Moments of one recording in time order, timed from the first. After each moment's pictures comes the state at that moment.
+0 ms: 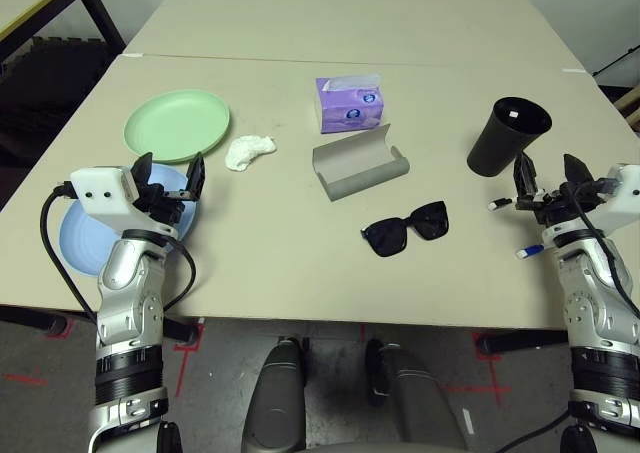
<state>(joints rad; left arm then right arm) -0.23 0.34 0.38 0.06 -0.32 -0.03 -0.31 -0.22 -0.31 -0.37 0.08 0.35 -0.02 0.24</state>
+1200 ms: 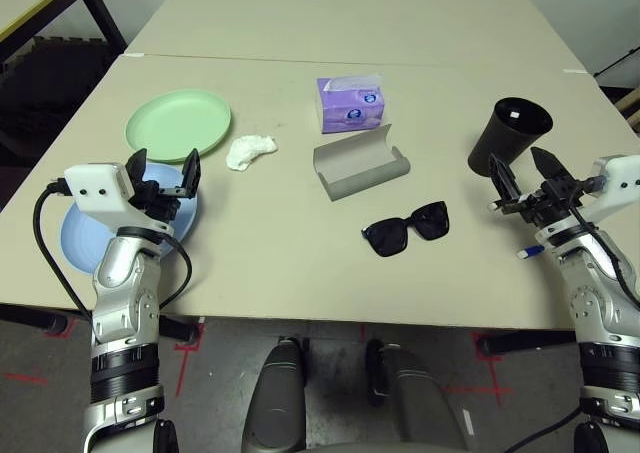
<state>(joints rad) -0.24 0.36 0.37 0.06 -0.32 -0.03 -0.31 -0.24 -0.39 -0.29 0.08 0.45 0.02 0.61</state>
